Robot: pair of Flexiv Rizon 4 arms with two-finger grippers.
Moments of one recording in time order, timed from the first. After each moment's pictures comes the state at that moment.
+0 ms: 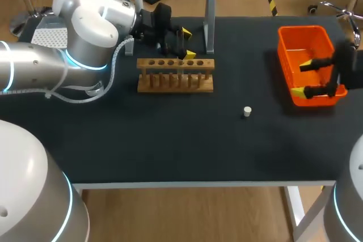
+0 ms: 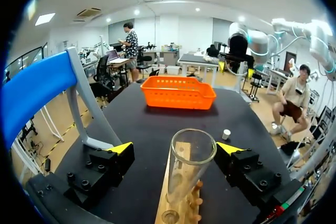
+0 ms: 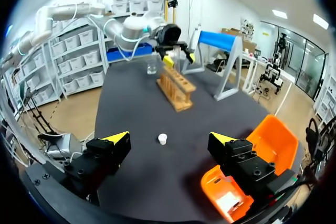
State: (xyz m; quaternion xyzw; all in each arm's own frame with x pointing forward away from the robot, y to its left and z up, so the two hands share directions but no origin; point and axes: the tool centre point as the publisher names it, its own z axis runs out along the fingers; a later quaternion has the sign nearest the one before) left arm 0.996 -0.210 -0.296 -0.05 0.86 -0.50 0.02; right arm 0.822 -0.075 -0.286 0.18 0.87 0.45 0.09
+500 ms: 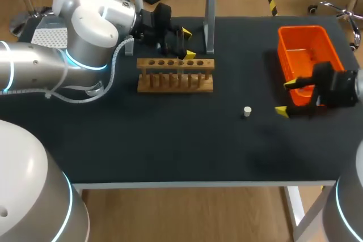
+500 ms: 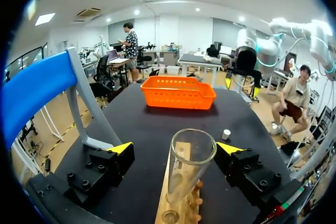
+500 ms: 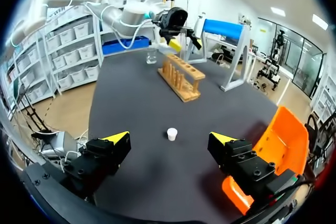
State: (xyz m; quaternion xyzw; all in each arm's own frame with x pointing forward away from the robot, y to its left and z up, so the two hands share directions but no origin) left arm 0.996 -0.210 -0.296 -0.05 0.86 -0.50 0.02; right arm 0.807 -0.041 -0.332 0.20 0.87 0.44 0.11
